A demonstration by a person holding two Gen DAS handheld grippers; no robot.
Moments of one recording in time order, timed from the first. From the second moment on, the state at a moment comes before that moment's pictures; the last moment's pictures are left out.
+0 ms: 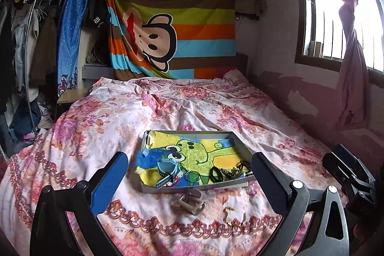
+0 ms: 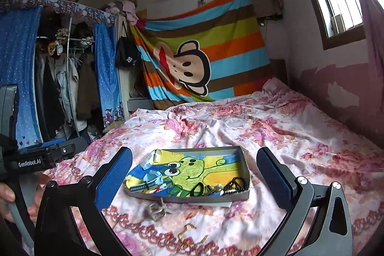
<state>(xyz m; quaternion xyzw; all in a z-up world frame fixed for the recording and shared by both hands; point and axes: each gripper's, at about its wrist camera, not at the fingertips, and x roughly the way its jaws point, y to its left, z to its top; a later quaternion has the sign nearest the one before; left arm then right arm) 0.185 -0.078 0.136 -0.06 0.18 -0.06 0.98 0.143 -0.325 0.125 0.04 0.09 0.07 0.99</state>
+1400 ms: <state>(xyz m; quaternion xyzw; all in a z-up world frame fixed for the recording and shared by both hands) 0.116 -0.035 -0.005 0.02 0.33 -0.05 0.94 0.093 -0.290 -0.013 0.00 0.33 0.05 0.94</state>
